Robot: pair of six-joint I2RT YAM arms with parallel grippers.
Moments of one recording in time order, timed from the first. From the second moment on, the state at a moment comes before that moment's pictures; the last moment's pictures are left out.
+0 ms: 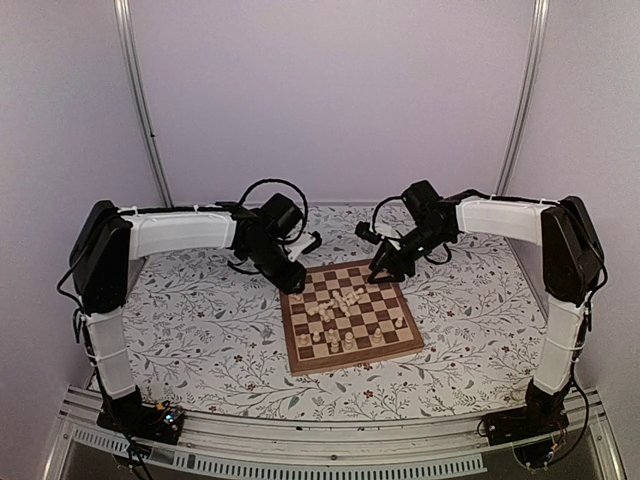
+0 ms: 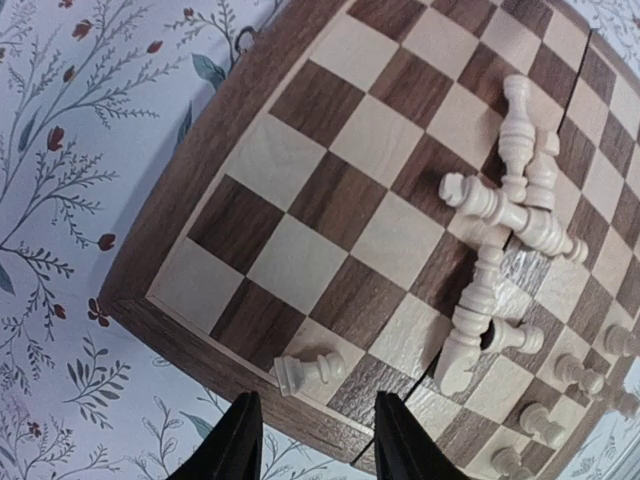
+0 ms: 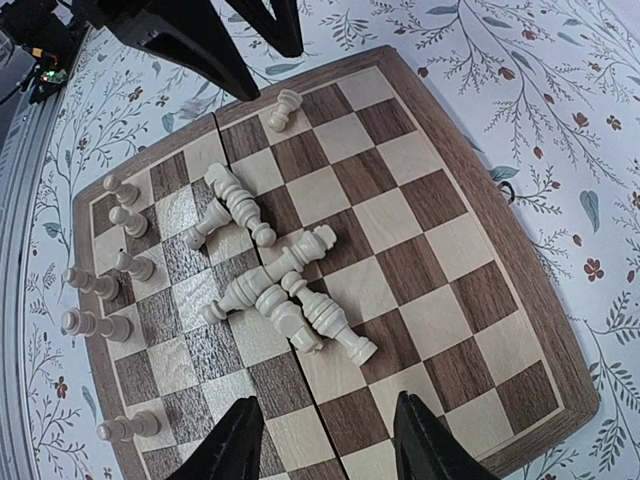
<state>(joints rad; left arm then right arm) -0.74 1.94 1.48 -0.66 0.05 0.01 0.52 1.95 1.46 -0.62 -0.64 -0.68</state>
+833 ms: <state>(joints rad) -0.64 2.03 1.57 -0.72 0.26 0.43 0.52 1.94 1.43 -0.64 -0.68 -0.68</state>
